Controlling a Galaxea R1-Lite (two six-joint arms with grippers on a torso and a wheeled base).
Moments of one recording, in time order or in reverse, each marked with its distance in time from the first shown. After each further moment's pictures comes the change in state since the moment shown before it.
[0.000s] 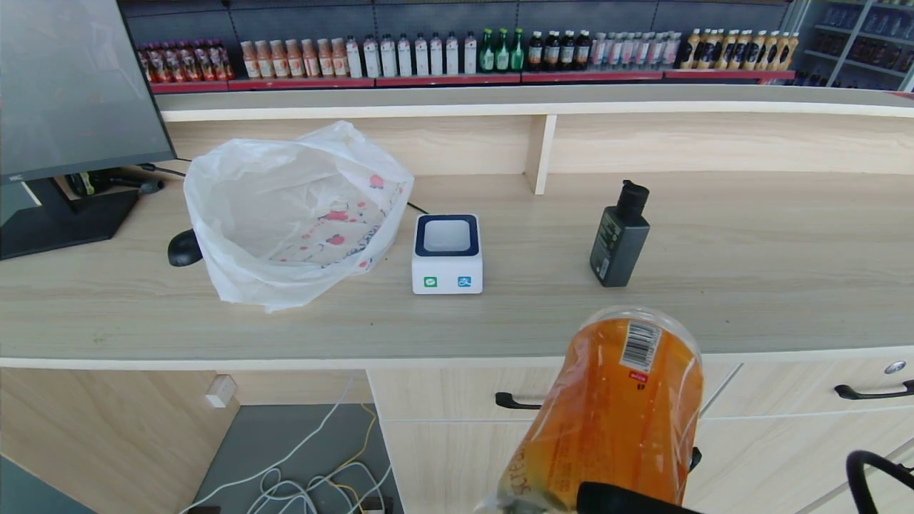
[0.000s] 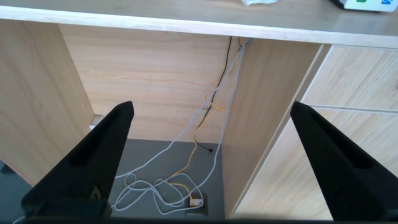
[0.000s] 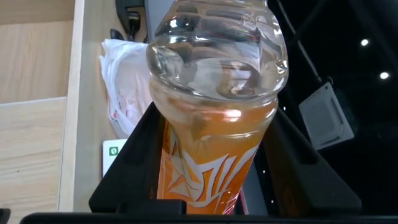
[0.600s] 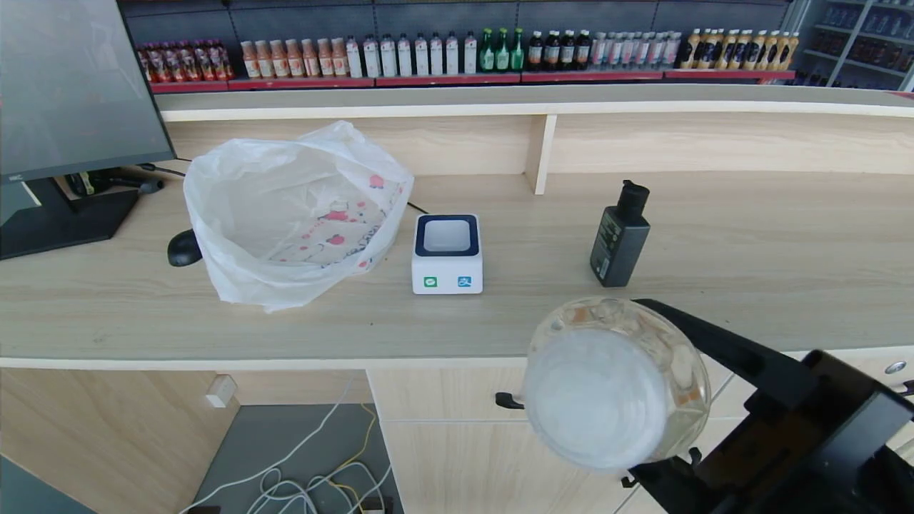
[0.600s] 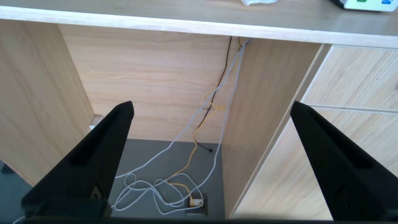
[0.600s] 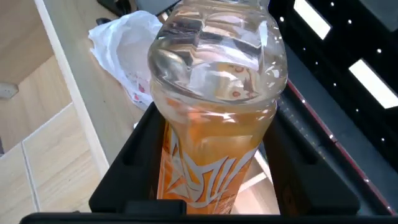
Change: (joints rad) left arm 0.000 0.000 0.000 0.000 0.000 0.000; right arm -0.220 -0.027 -0.036 0.000 0.000 0.564
